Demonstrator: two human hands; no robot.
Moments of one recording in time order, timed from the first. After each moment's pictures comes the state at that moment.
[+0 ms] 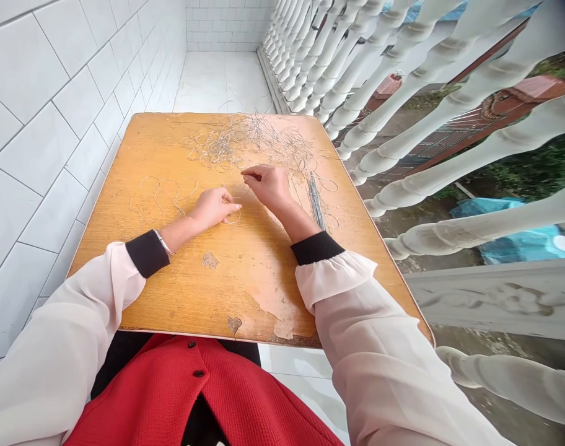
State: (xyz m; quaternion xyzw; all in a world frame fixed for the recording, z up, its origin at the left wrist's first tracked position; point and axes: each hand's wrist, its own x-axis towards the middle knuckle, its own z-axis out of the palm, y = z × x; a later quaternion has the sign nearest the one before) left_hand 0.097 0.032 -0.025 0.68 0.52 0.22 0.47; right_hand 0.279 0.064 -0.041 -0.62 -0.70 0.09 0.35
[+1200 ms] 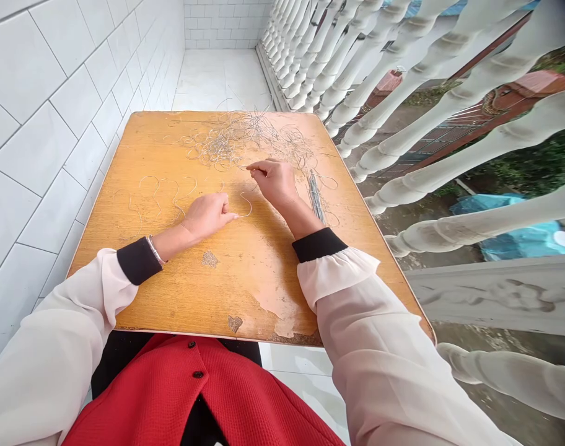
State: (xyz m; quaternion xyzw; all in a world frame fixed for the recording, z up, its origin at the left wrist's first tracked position) left_hand 0.076 0.011 -0.007 0.83 0.49 0.16 0.22; right_hand 0.293 0.068 -0.042 -0.61 -0.70 0.04 0.36
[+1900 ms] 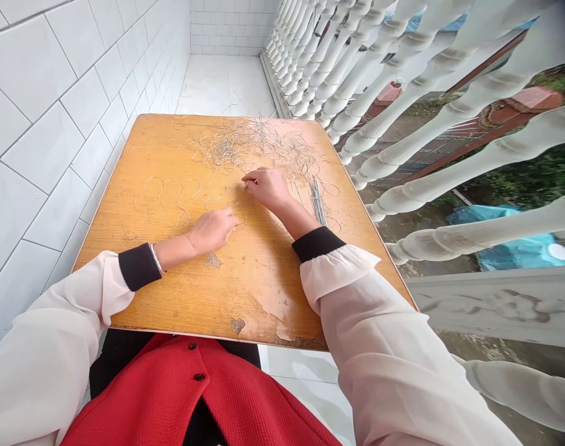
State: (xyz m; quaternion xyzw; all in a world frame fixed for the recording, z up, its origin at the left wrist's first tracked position) left_hand 0.071 -0.010 -0.016 0.93 0.35 0.05 0.11; right_hand 0.280 0.079 -0.043 -0.63 -0.74 0.05 0.23
